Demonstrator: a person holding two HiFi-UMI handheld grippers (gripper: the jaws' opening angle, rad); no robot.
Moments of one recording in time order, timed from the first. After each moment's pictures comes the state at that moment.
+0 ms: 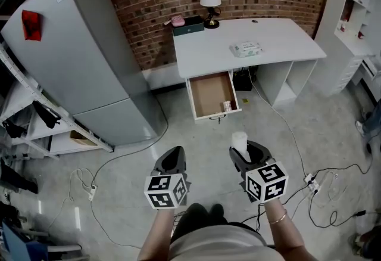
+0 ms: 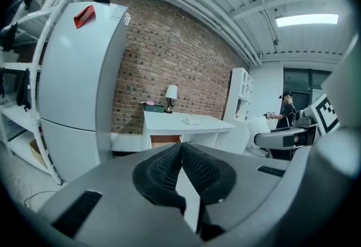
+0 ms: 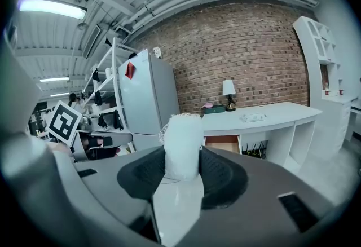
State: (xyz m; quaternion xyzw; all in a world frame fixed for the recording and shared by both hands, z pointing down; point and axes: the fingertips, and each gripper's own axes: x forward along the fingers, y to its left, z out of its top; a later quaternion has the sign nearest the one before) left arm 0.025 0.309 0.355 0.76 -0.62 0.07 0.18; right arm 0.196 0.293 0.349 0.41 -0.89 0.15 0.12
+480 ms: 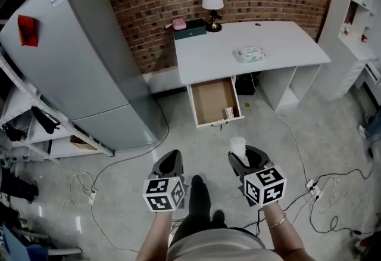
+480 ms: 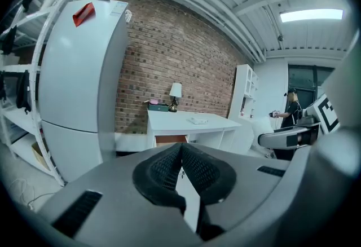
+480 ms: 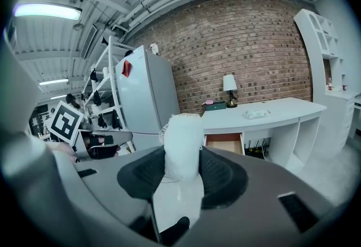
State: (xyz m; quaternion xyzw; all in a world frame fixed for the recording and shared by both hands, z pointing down) left arm 0.006 0.265 0.366 0.75 -0.63 0.08 0.18; right arm 0.183 0.249 0.362 0.41 -0.89 0.17 0.13
